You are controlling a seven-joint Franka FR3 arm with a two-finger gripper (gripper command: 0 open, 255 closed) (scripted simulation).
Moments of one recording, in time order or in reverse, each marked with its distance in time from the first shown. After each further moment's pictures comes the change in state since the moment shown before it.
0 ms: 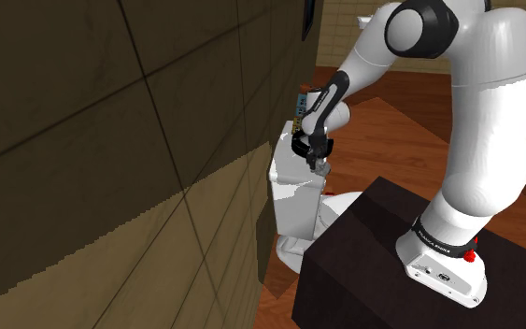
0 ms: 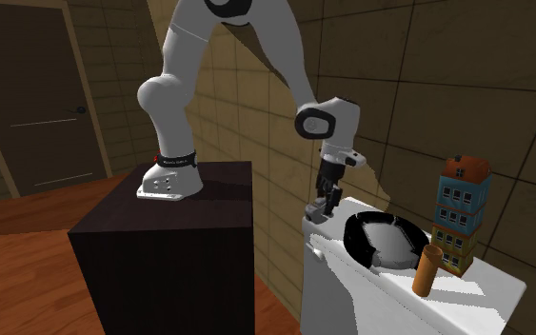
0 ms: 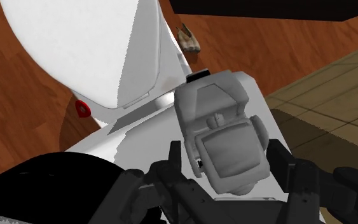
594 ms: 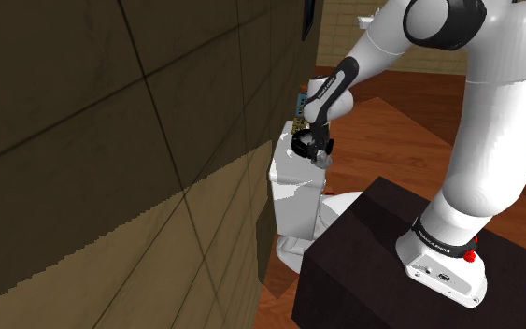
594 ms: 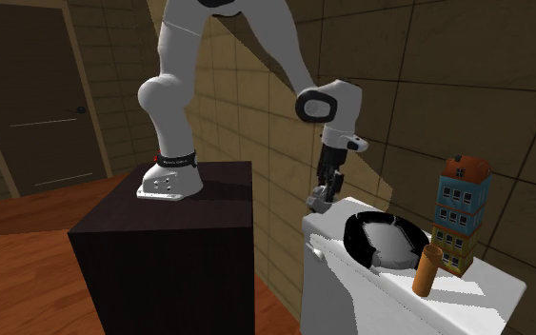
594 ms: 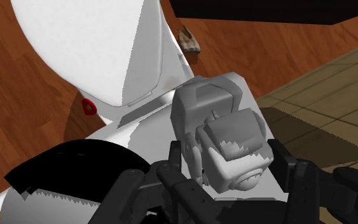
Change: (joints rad) arm 0.012 -0.117 -0.015 -0.020 -0.019 -0.096 0.007
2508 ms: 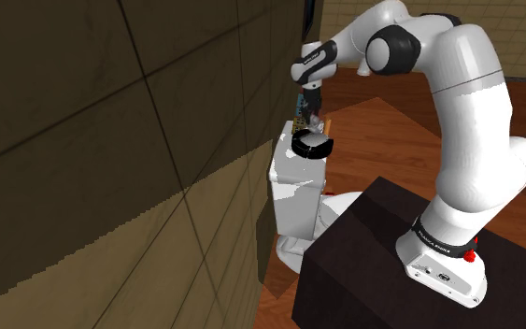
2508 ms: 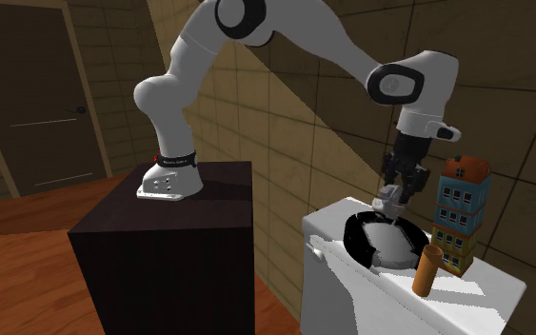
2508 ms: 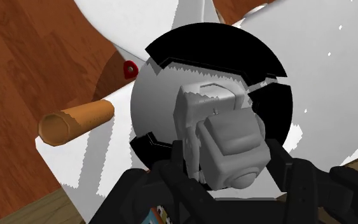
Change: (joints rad) arm -0.149 0.345 -0.018 0.797 0.064 -0.446 -0.179
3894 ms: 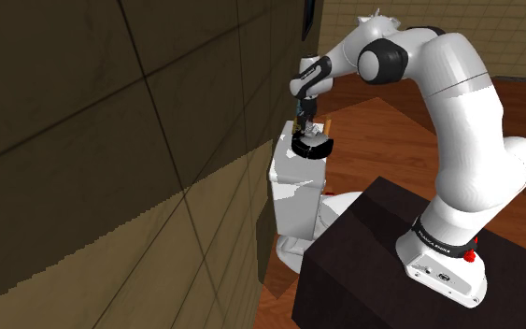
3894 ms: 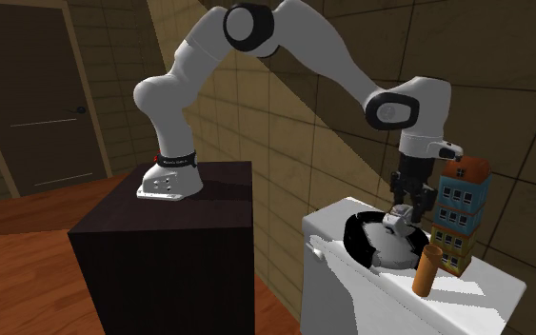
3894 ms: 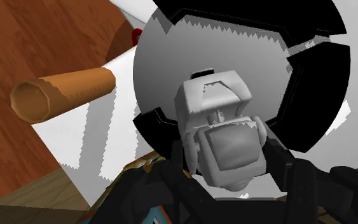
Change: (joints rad) arm -0.010 0.103 0.012 0.013 0.008 0.213 0.005
